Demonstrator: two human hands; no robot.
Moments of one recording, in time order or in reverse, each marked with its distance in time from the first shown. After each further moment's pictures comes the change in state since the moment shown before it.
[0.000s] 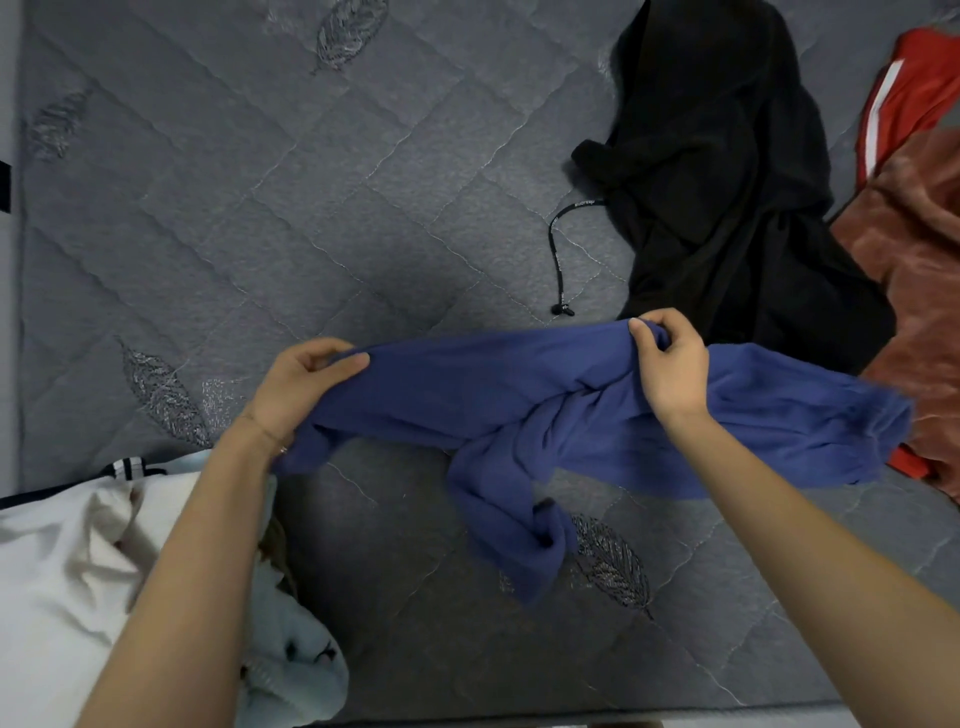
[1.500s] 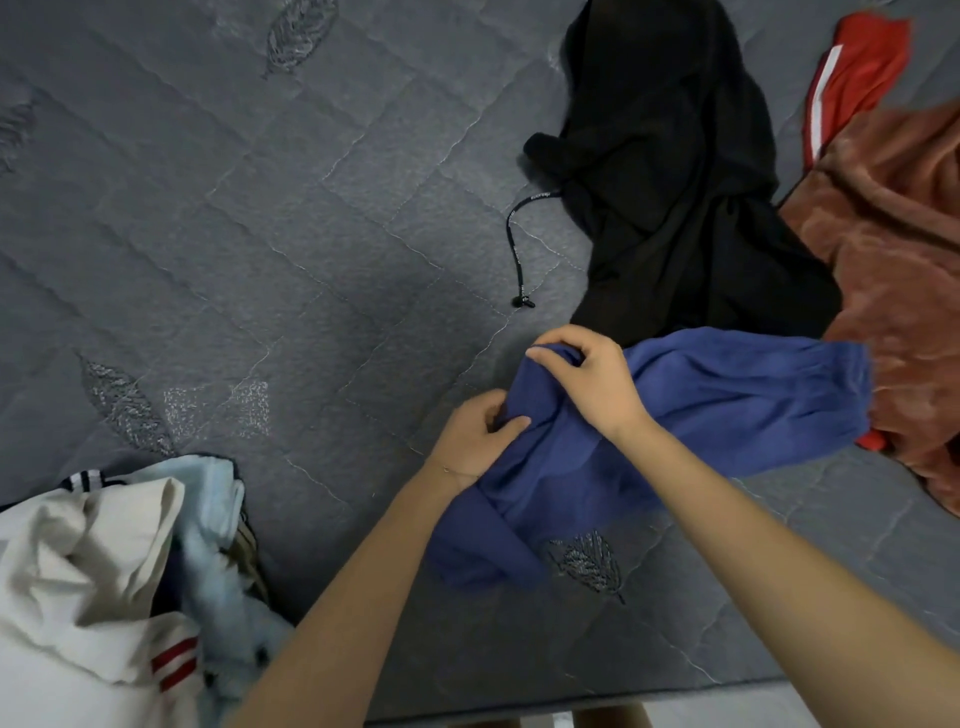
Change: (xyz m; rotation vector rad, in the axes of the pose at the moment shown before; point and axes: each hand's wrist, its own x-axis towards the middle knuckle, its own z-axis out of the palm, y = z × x) left_hand -0.012 -0.044 0.182 0.171 -0.264 0.128; right_hand -0.030 -0.007 0.003 0.138 -0.373 -0.257
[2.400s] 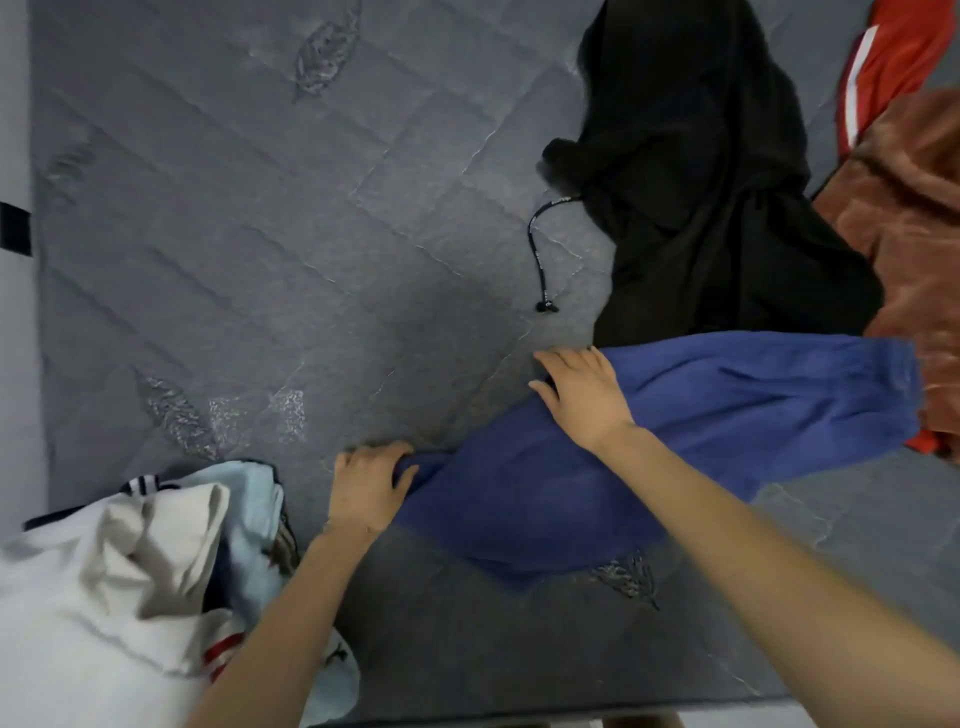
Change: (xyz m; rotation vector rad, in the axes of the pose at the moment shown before) left_hand -0.063 -0.086 -0.100 1.014 0.221 -0.066; right_hand 0.001 0.028 0.038 -0.816 -0.219 -0.022
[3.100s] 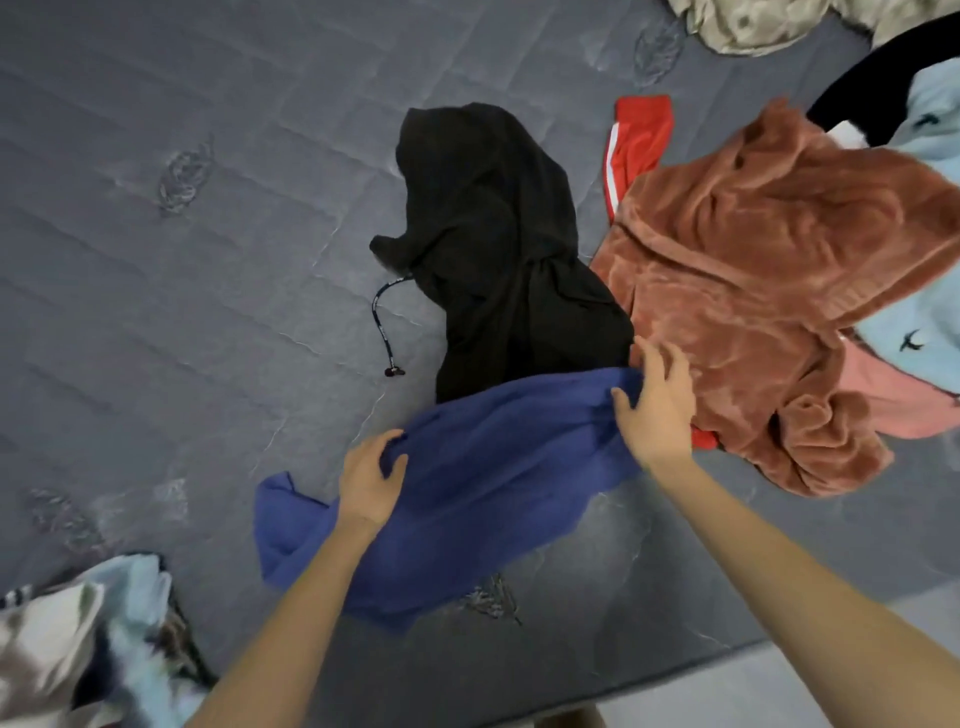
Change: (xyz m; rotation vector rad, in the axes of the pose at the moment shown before) left_hand 0.049 0.190 -0.019 -0.487 0.042 -0.053; right_hand -0.109 0.176 -0.145 0.274 0.395 0.576
